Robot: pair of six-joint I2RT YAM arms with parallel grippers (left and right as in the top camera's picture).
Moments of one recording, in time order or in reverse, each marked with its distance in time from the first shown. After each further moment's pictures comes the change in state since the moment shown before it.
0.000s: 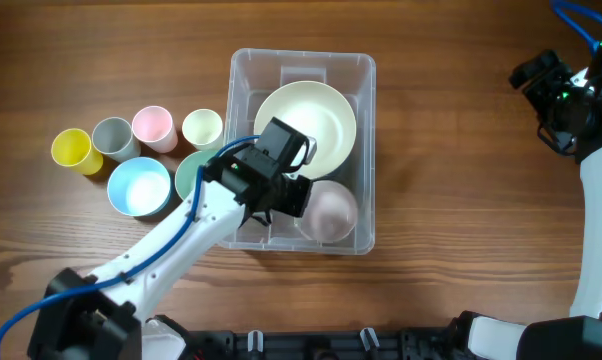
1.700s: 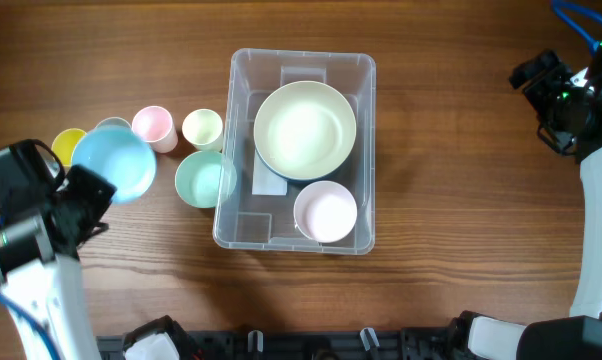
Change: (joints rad) left arm 1.026 -0.481 0.019 -0.314 -0.025 -0.274; right arm 0.000 0.000 0.000 0.000 0.000 0.000
